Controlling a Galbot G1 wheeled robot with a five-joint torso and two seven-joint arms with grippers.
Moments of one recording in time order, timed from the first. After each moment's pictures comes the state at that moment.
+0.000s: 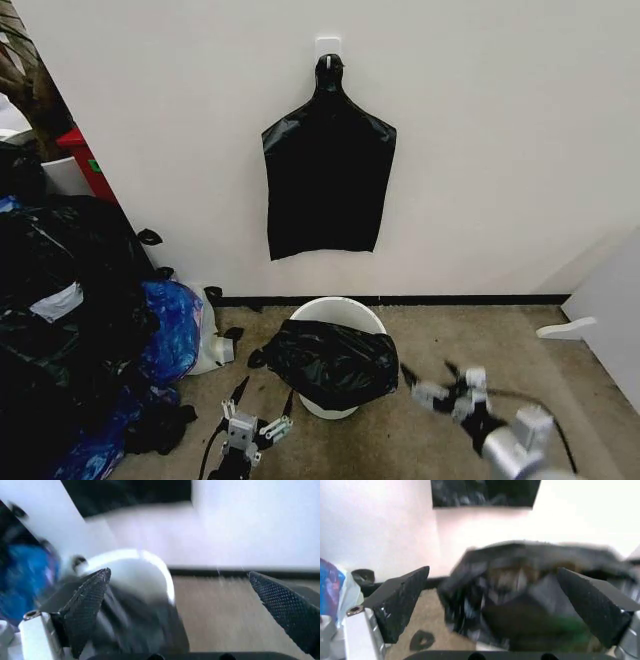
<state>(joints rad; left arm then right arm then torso) 1.76 -1.01 -0.13 -2.18 -0.25 -0.19 -0.34 -1.62 0.98 0.60 2.30 0.79 -0.40 0.05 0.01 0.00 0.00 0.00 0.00</state>
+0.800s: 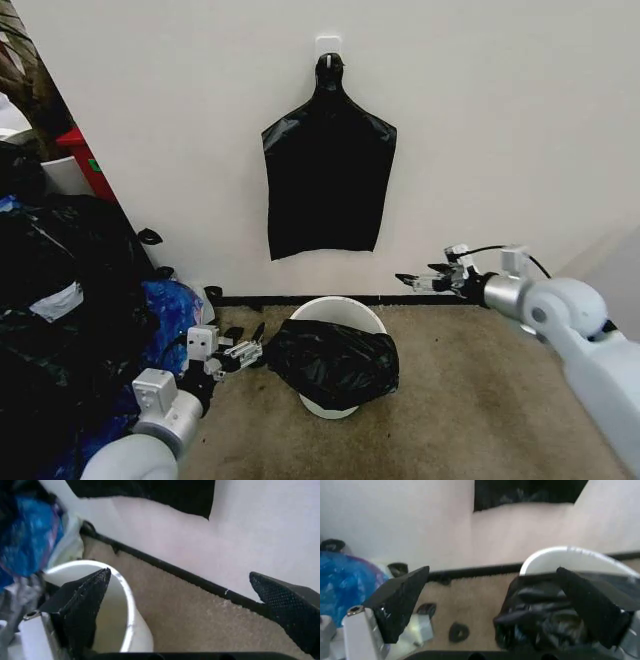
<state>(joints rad) 1.65 -0.94 -0.48 -2.41 -0.64 0.44 -0.30 -0.76 0.76 0.22 1.74 0.84 -0.74 -0.35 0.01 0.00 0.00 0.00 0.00</state>
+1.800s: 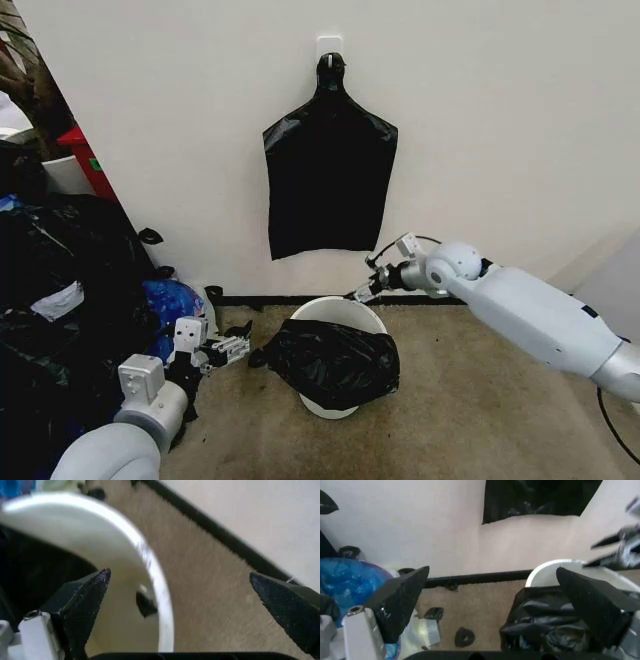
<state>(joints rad) 1.62 -0.96 -0.52 -2.45 -0.69 0.48 -0.35 -0.19 0.84 -0.62 1.43 0.99 -0.74 -0.28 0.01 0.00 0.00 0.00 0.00</state>
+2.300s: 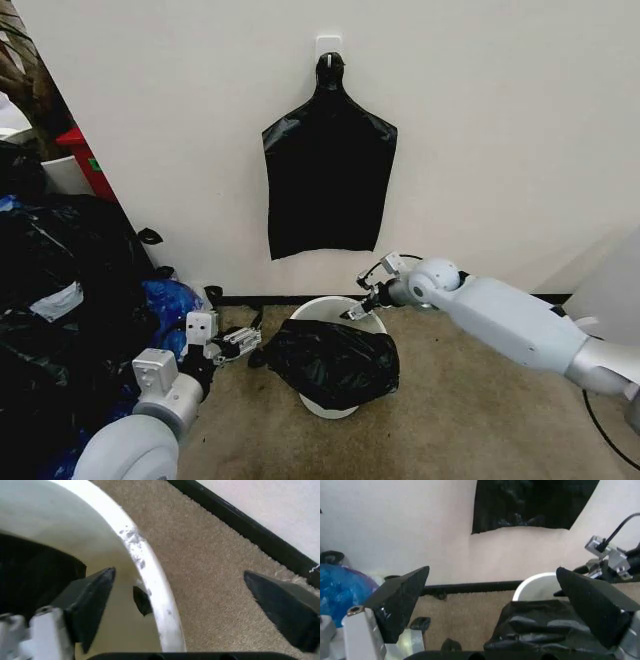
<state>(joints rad) 1.55 -1.00 -0.44 -2.42 -0.66 0.45 -0.36 -0.15 0.94 -0.72 1.31 1.05 -0.74 -0.20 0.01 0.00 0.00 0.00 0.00</state>
